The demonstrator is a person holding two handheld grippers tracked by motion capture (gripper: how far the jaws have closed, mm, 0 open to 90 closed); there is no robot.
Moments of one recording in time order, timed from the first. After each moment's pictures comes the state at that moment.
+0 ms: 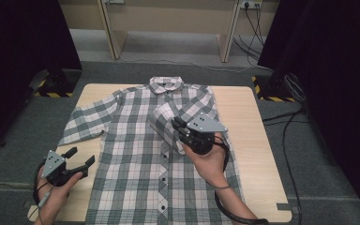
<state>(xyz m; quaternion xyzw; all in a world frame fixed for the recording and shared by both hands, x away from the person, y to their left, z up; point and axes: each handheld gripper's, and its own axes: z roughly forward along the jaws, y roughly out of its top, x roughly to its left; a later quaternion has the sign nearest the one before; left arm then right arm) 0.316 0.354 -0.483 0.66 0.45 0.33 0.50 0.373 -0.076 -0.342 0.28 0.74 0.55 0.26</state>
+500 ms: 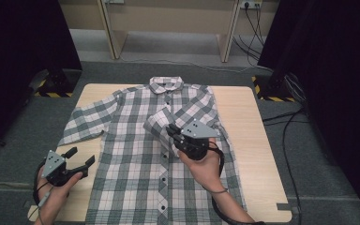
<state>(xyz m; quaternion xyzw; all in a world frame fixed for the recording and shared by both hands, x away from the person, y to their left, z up) 0.316 0.354 -0.483 0.66 0.45 0.33 0.50 0.367 -0.065 -0.358 0.27 0.76 0.54 0.24</state>
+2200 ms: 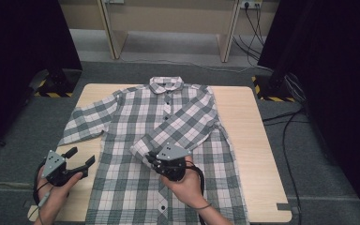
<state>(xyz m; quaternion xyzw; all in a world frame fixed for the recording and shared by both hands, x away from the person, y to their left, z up) 0.316 0.354 -0.483 0.66 0.45 0.33 0.50 0.342 -0.015 -0.421 0.23 0.82 0.50 0.16</state>
